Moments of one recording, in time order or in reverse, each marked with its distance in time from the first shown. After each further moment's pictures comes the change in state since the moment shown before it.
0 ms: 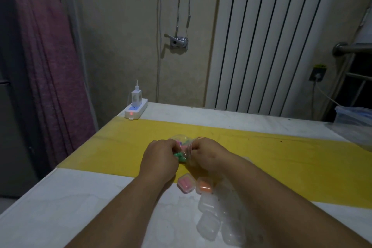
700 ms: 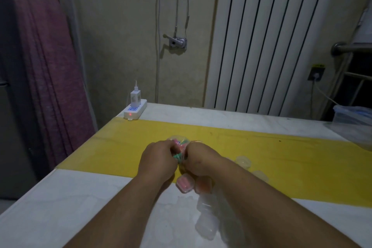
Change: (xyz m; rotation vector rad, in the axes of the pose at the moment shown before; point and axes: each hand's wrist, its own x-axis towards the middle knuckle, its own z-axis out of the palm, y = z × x) left_hand -0.001 0.002 -0.004 -0.030 -0.044 -0.034; right_hand -0.002 -0.018 0.013 -0.248 -0.055 0.022
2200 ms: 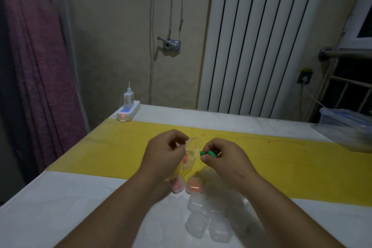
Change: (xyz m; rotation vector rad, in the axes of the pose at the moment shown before) left_hand -0.016 0.037 -0.019 -0.532 -0.012 0.129; right_hand -0.069 0.050 -0.017 0.530 0.419 0.013
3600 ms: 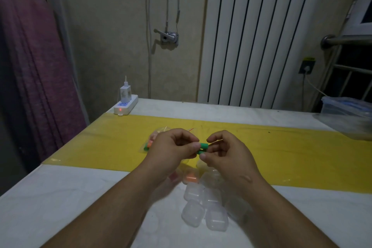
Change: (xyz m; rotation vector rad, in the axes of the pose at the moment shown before) left_hand -0.012 0.011 0.019 -0.486 -0.168 -0.176; right_hand -0.024 0.010 0.001 0.428 0.061 0.067
